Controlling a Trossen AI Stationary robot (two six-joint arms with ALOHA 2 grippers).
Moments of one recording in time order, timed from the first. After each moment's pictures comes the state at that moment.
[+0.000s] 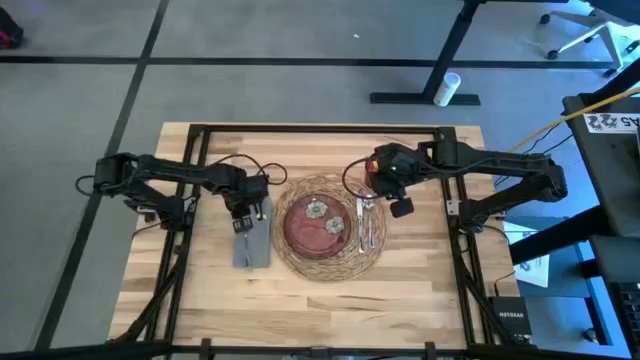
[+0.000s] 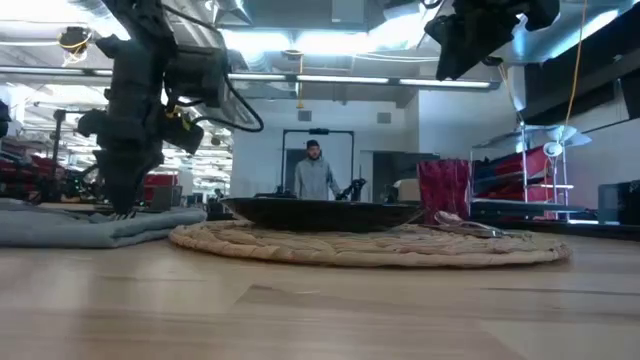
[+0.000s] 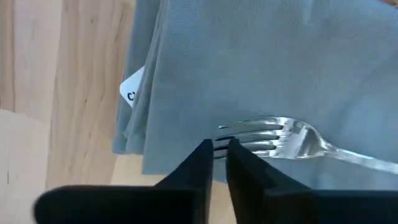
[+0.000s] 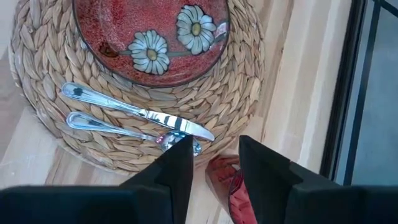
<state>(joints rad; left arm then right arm) 0.21 1.41 0.74 -0.87 -0.01 -0.11 -0.11 1.29 1.26 -1.02 0.04 -0.48</state>
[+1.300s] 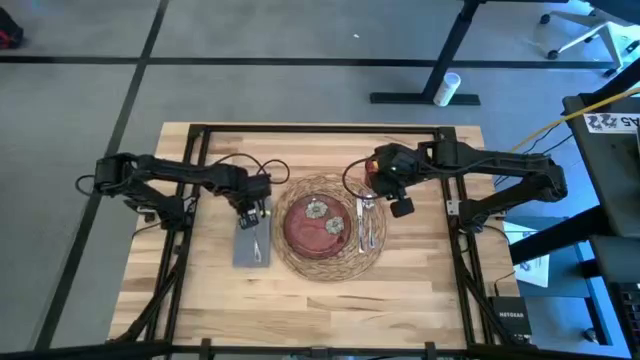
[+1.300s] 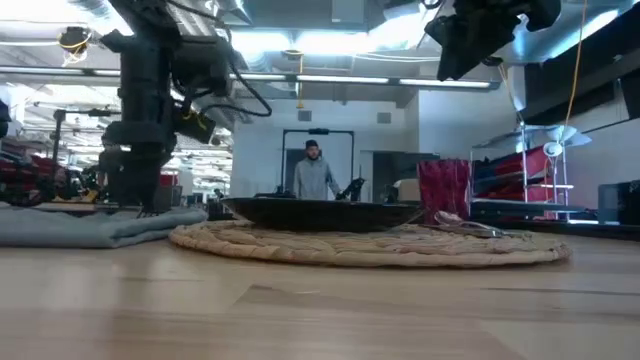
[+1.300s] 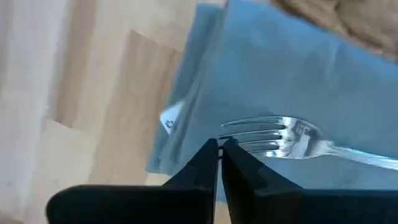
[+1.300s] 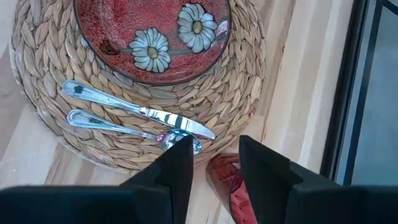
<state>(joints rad) 0.19 1.41 0.78 -0.83 -0.16 -0.18 -0.11 1.29 1.26 -1.03 0.04 -0.49</state>
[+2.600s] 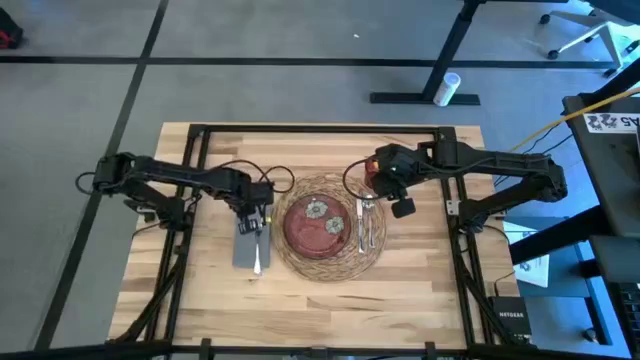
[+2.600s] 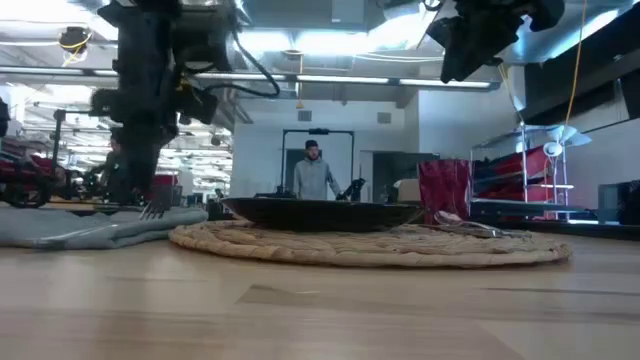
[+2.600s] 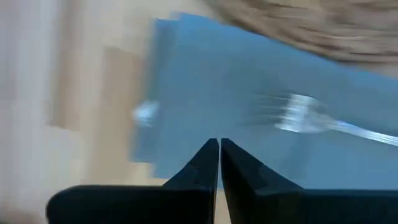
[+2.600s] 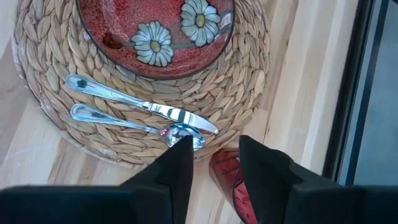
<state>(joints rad) 0.05 1.41 0.87 -0.94 -0.07 -0.23 -0.11 1.29 1.27 -1.05 0.04 -0.48</state>
